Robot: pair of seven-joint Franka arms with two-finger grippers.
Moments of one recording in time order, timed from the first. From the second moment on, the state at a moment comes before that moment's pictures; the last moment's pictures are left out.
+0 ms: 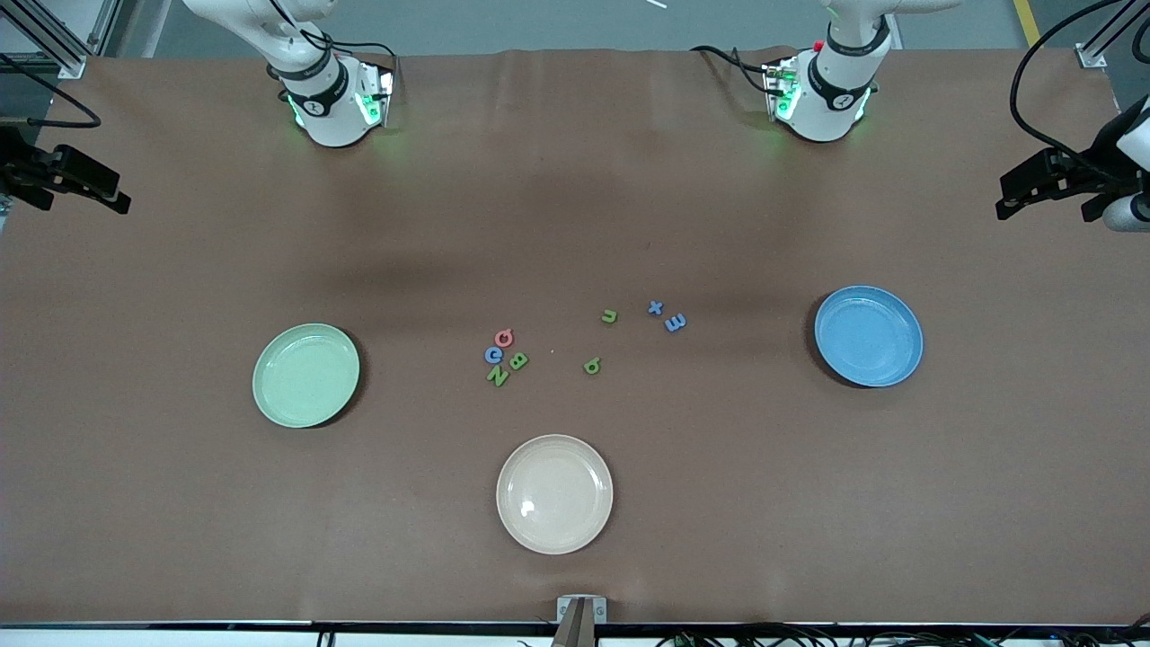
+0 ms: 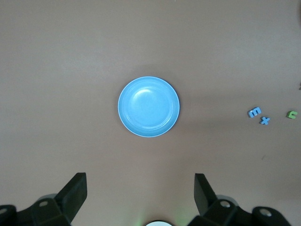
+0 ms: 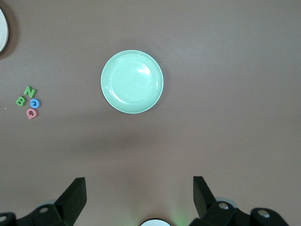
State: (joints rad) left arm -0.01 -0.04 -0.01 -1.57 0.01 1.49 0.03; right arm -0.01 -0.10 -0.06 -1.63 0.02 1.47 0.01
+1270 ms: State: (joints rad) left arm -0.15 0.13 -0.08 -1.59 -0.07 1.56 -0.13; right arm -0.01 -0.10 -0.05 -1.64 0.04 1.50 0.00
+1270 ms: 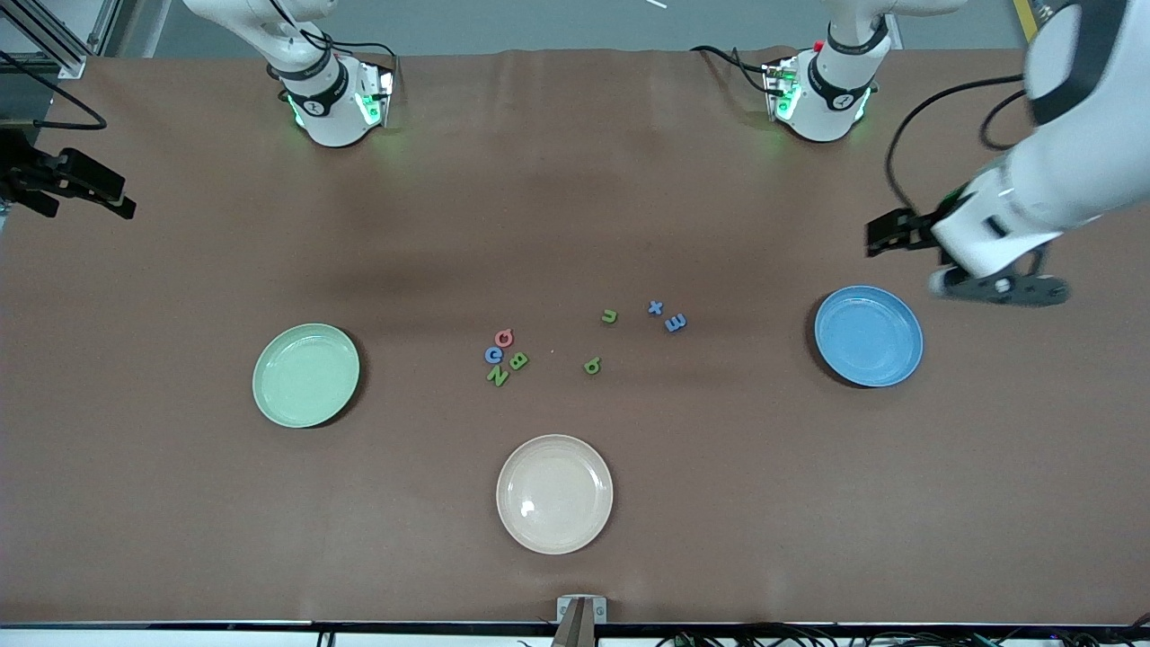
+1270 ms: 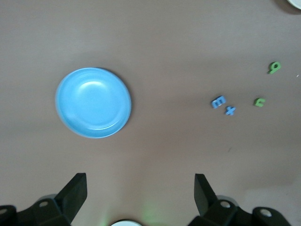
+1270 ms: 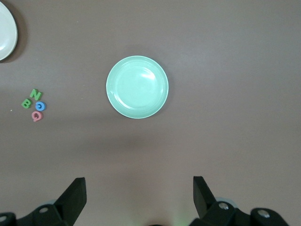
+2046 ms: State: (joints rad) left arm -0.49 0.51 -0.10 -1.55 -0.07 1.98 -0.64; right arm -0.01 -0.10 -0.06 -1.64 0.03 1.50 -0.01
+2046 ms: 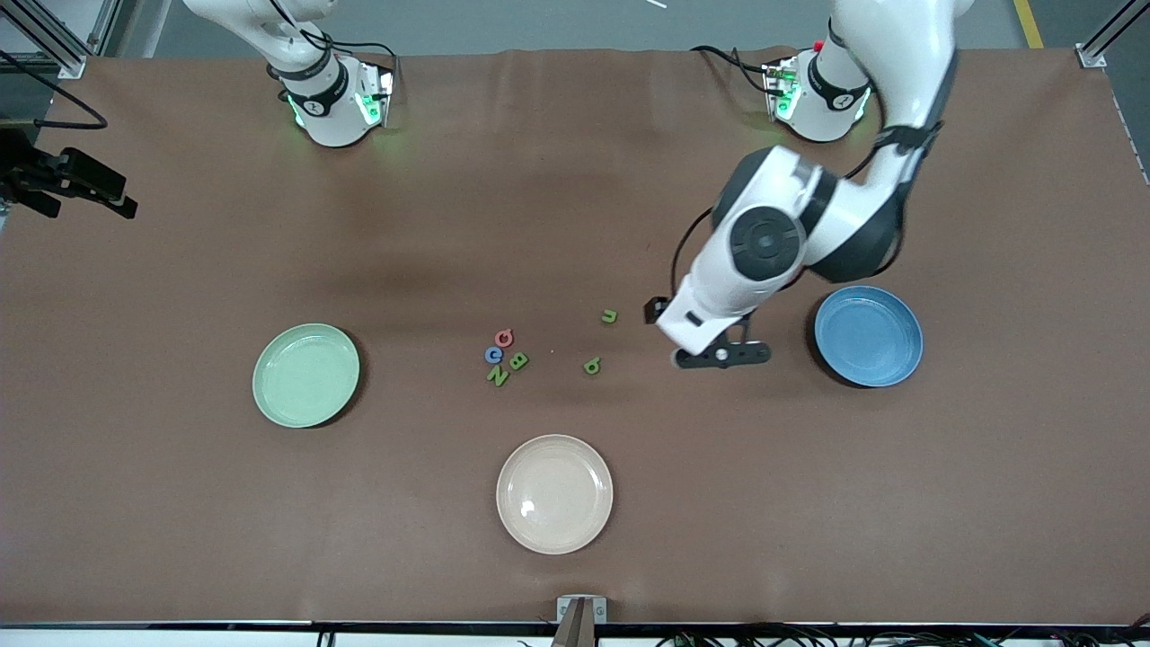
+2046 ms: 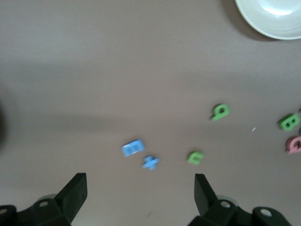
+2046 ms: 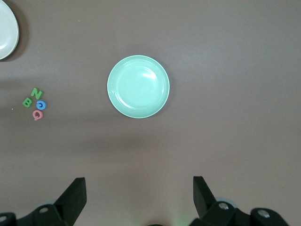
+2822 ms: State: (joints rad) left arm -0.61 0.82 -0.09 -1.40 -0.07 2.29 -0.96; right arm -0.01 -0.03 -0.06 -1.63 0.03 1.55 -0.01
